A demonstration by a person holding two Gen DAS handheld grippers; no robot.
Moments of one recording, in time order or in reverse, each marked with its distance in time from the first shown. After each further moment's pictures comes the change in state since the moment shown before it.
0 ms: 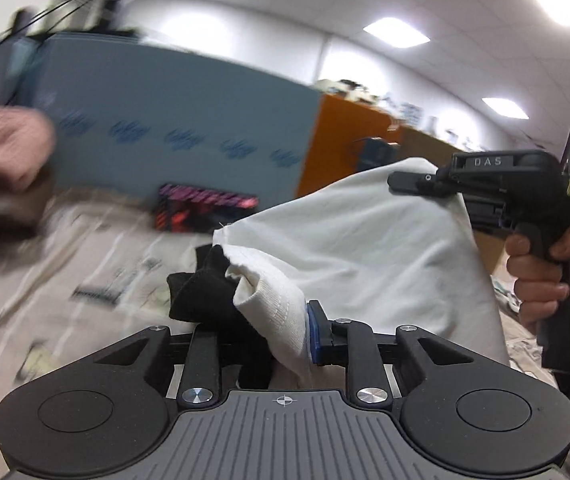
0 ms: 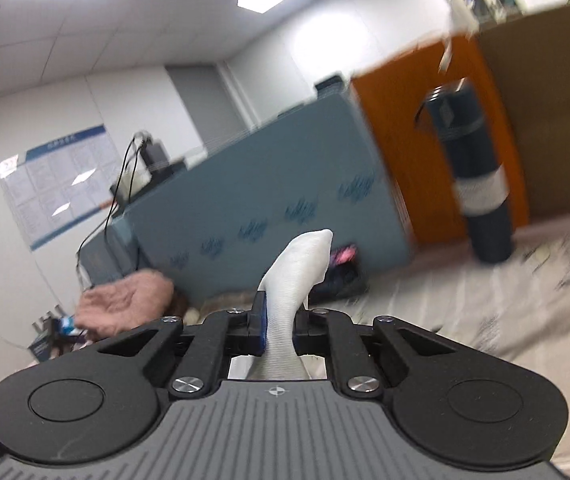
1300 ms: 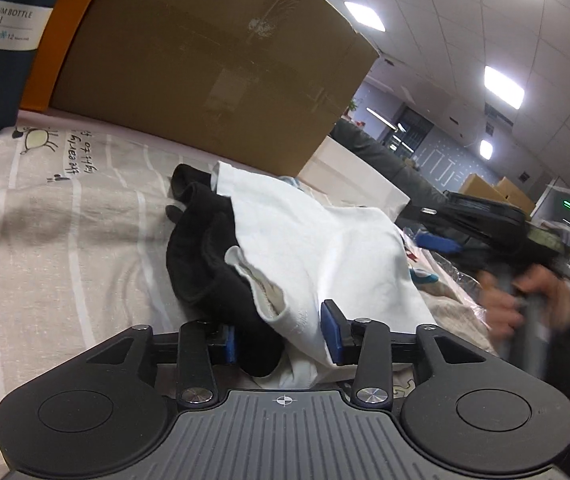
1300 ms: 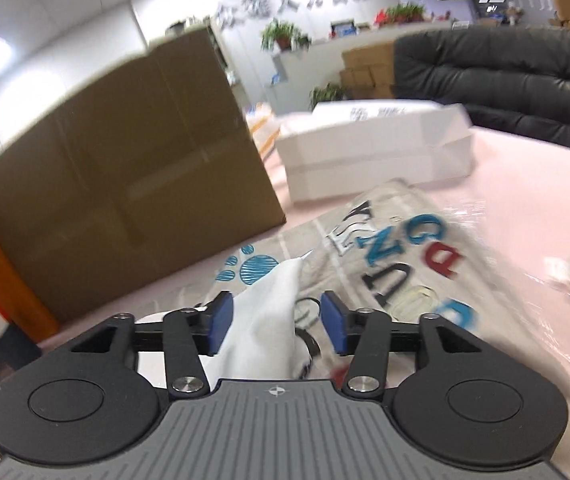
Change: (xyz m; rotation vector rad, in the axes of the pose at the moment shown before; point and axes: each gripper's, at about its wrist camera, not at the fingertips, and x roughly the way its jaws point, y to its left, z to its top) left arm 0.276 -0.209 -0.025 -0.120 0.380 -0.615; right arm -0.208 -0.304 0.048 0.260 -0.140 -0.847
